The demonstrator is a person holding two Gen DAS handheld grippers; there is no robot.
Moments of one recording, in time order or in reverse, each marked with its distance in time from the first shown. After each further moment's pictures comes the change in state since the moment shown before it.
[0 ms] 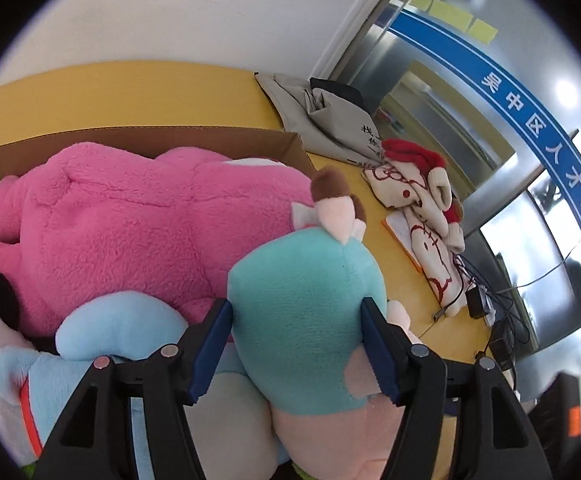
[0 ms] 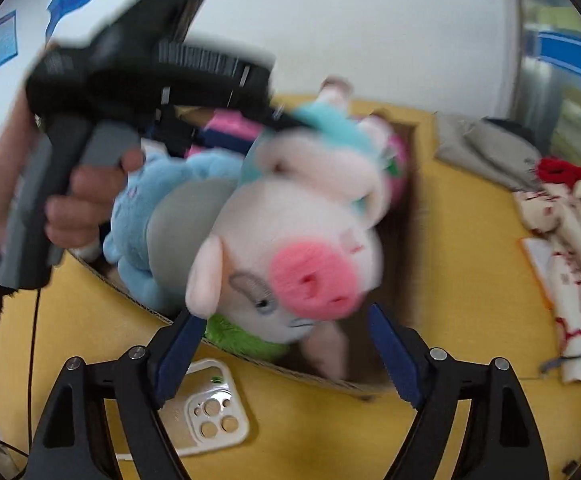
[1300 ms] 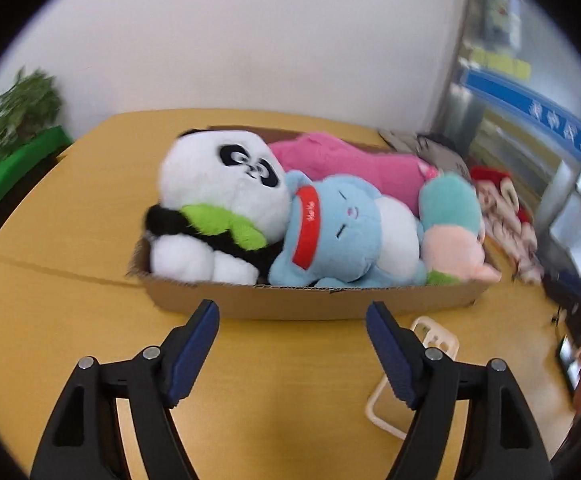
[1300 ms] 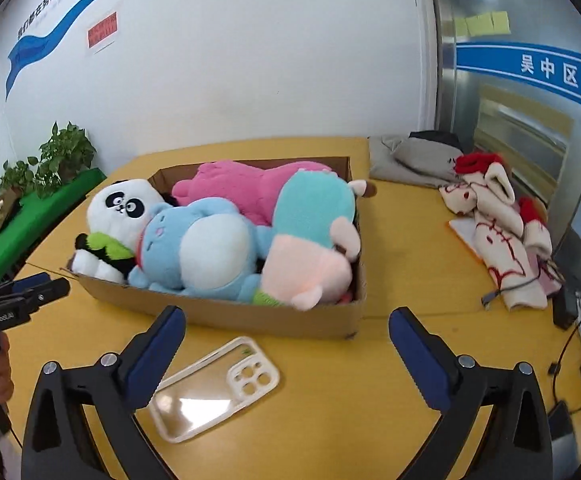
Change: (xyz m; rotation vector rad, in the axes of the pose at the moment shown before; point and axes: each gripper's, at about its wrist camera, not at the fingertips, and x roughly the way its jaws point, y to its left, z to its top) left arm -0.205 0.034 -0.207 -0.150 -0.348 0.407; right arm -0.094 0.037 -0.027 0.145 -0.095 -0.157
